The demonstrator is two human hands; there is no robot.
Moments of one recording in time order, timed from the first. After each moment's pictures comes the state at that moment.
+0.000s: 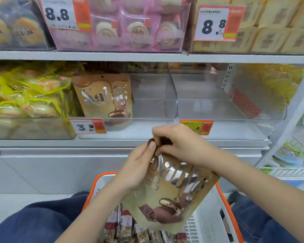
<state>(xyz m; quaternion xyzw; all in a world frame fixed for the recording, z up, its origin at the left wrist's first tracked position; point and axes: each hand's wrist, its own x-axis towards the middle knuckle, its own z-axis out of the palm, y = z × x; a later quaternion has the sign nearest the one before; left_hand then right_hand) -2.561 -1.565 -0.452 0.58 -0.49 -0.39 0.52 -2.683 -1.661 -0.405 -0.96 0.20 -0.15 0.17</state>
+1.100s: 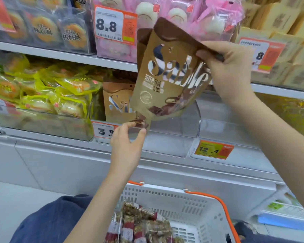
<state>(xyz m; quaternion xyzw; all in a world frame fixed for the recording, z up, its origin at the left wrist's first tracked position) -2.491 -1.585 -0.440 0.72 -0.36 -0.08 0.59 -2.627 -1.726 -0.278 -0.81 0.17 -0.55 0.11</state>
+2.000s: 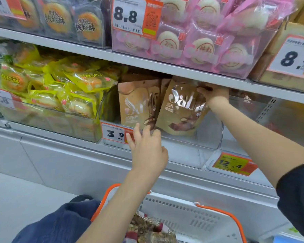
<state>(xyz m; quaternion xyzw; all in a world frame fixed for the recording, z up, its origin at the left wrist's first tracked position) -2.485 -1.628 -0.456 0.84 -0.46 -0.01 0.28 -2.554 -1.862 -0.370 -0.76 0.47 -0.37 0.25</state>
